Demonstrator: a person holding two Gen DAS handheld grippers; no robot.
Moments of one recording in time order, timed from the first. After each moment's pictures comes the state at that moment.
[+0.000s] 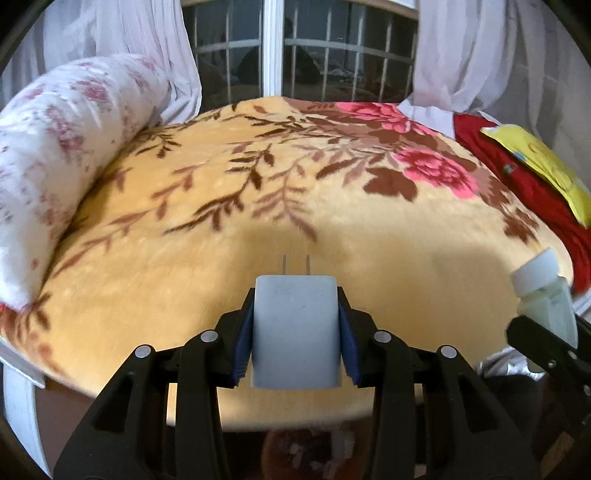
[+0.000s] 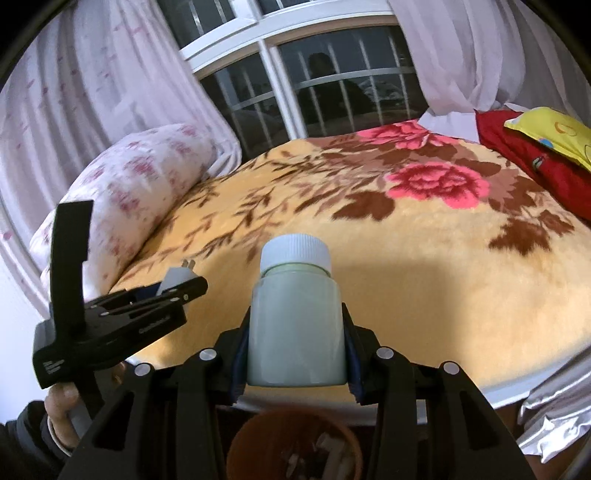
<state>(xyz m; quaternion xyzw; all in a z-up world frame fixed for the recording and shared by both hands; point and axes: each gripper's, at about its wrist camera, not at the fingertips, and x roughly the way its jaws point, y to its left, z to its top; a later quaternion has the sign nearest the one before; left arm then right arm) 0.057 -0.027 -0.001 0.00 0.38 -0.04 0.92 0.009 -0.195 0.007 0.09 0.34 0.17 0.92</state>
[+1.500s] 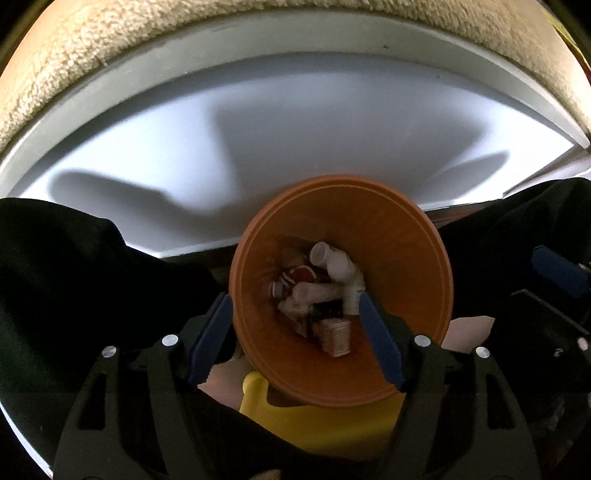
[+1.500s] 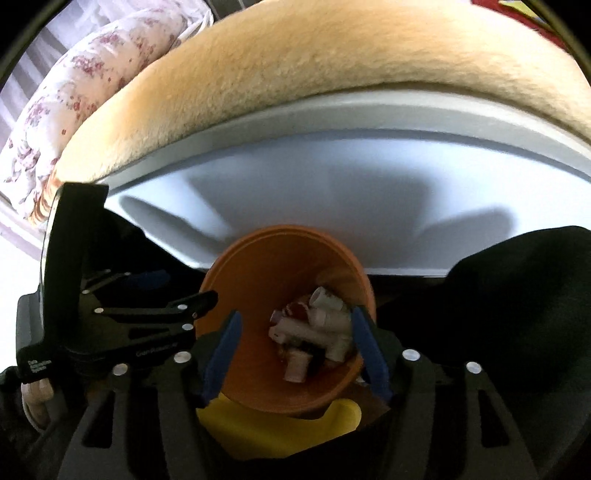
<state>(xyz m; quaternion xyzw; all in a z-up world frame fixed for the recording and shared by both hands) -0.012 -0.040 -0.179 0.03 0.62 -0.08 0.78 -0.045 -0.184 -0.135 0.06 0.53 0.13 0.84</state>
